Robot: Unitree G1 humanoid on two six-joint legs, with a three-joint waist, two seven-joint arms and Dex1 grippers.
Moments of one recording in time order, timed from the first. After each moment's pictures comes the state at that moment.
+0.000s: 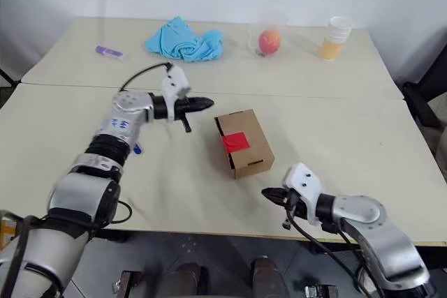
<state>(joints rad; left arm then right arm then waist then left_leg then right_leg) -1.15 0.34 -0.13 1.11 -0.04 -0.14 -0.92 -0.04 -0.67 0.04 -0.51 0.36 0.59 0.78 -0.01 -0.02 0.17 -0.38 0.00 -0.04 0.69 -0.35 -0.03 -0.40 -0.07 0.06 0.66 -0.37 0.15</state>
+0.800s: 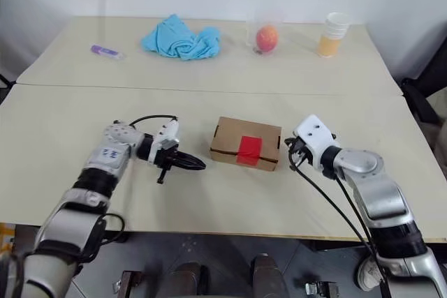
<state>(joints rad) -0.76 0.51 -0.14 0.57 -0.12 0.15 -1.50 -0.42 -0.70 0.04 -0.09 0.15 0.50 0.66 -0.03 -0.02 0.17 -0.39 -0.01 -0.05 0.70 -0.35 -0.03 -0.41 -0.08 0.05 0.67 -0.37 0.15</state>
